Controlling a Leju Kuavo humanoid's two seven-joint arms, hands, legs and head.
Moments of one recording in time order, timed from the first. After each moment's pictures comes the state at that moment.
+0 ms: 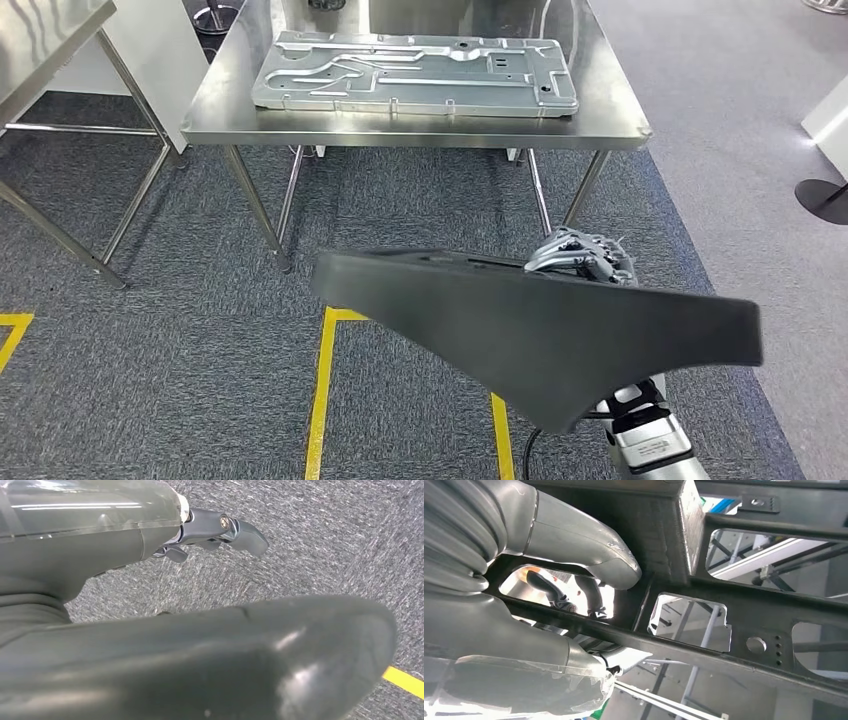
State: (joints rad) left arm -0.11 0.02 1.30 -0.23 -0.83 -0.06 -0.28; right arm -0.17 -0.20 0.32 -1.92 0.27 -0.19 -0.64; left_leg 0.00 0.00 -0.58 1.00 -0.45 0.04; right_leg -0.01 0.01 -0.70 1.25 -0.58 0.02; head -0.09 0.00
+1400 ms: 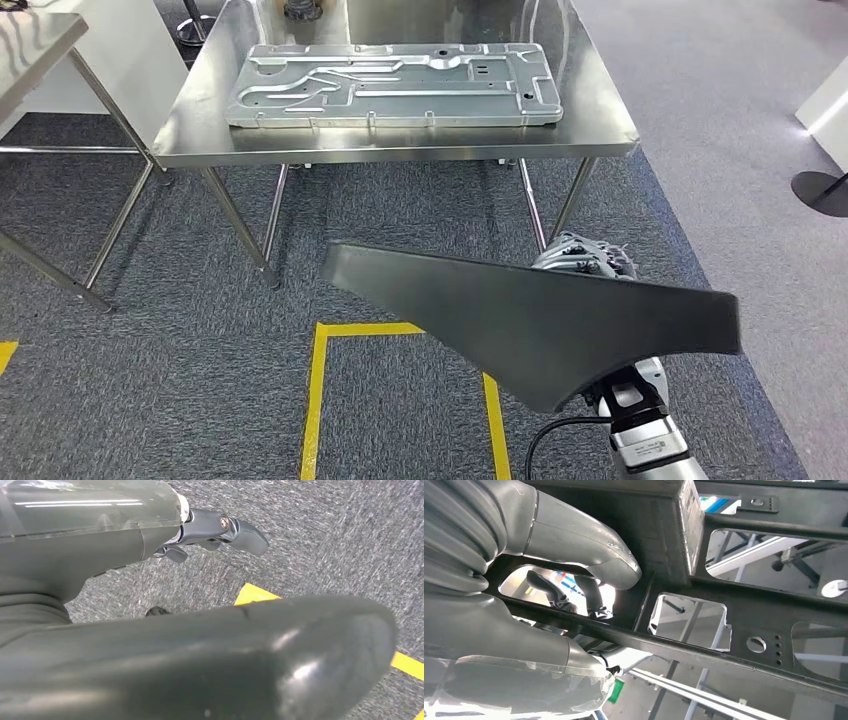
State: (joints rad) left arm -0.10 0.02 1.29 -0.23 -0.84 -0.06 -0.30; right arm -0.14 -0.20 0.30 -1.92 0.29 -0.21 -0.65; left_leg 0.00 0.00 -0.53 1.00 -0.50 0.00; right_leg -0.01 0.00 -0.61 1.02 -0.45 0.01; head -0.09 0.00
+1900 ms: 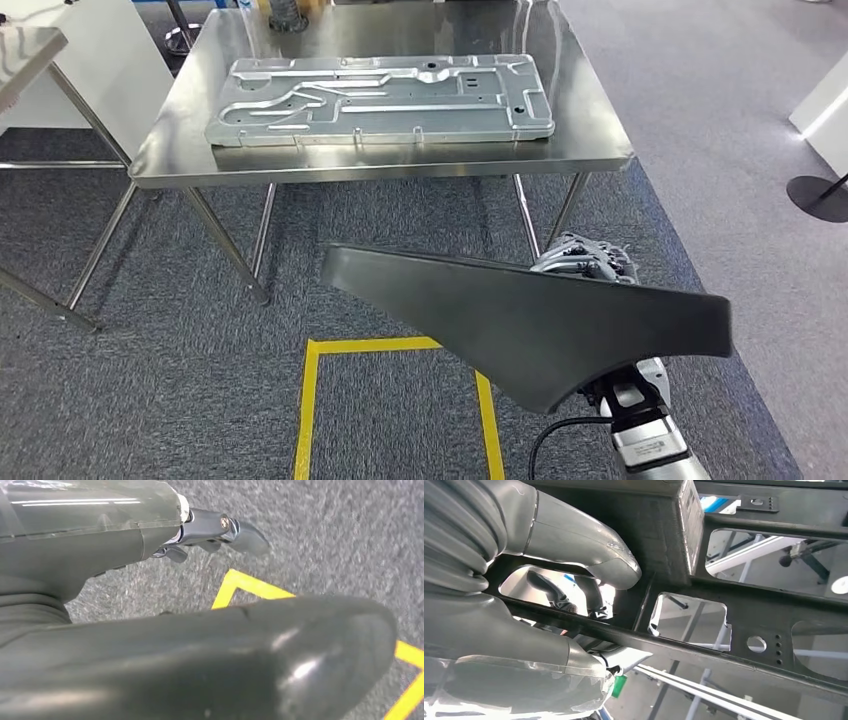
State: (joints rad) left arm -0.10 0.03 1.29 -0.23 -0.84 -0.06 -0.30; right arm -0.15 -0.20 0.30 -1.91 0.29 -0.22 -0.65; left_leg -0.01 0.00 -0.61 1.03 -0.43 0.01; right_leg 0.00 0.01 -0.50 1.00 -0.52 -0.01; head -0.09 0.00
